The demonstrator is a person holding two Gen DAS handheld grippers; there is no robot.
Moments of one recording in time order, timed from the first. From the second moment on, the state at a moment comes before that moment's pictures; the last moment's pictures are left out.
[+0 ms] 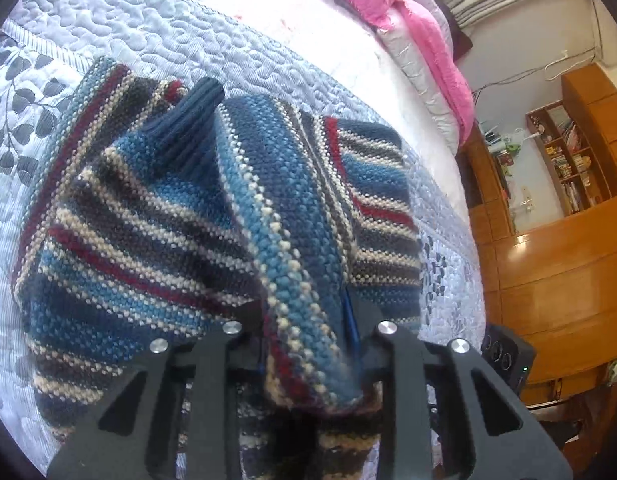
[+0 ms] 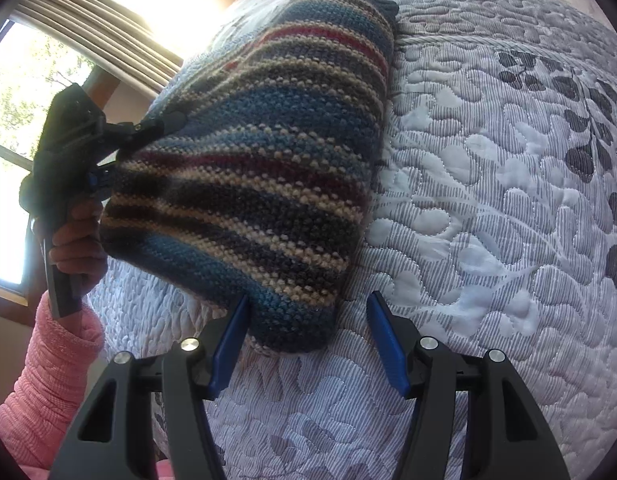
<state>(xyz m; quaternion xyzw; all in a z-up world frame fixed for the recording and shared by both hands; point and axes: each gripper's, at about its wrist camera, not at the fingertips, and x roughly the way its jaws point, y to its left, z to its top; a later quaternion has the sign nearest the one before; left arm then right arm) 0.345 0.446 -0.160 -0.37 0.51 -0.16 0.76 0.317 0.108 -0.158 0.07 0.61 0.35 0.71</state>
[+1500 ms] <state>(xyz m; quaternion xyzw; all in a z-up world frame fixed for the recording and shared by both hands) 0.229 0.535 -0.170 -0.28 0.54 -0.05 0.79 0.299 0.171 -0.144 0.08 0.60 0.39 0.70</state>
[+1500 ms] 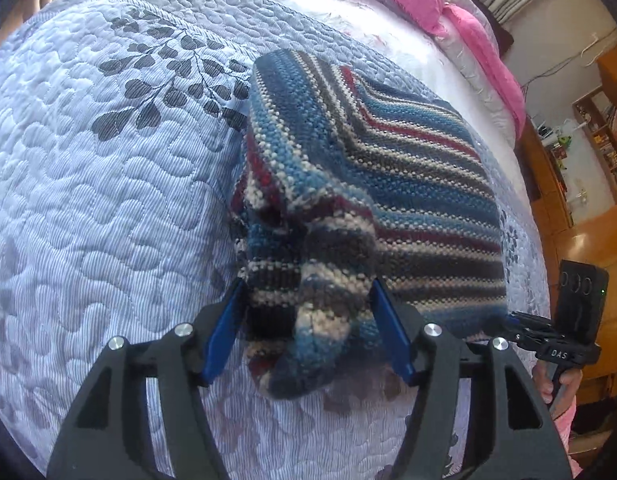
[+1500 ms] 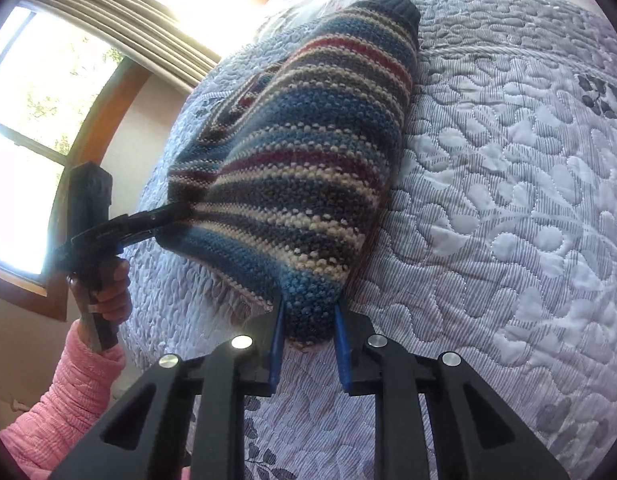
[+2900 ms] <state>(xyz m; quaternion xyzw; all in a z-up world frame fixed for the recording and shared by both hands) 0.314 0.604 -0.184 -0.38 0.51 -0.06 0.77 0.332 0.195 -0.141 0.03 0.59 0.37 0.72</state>
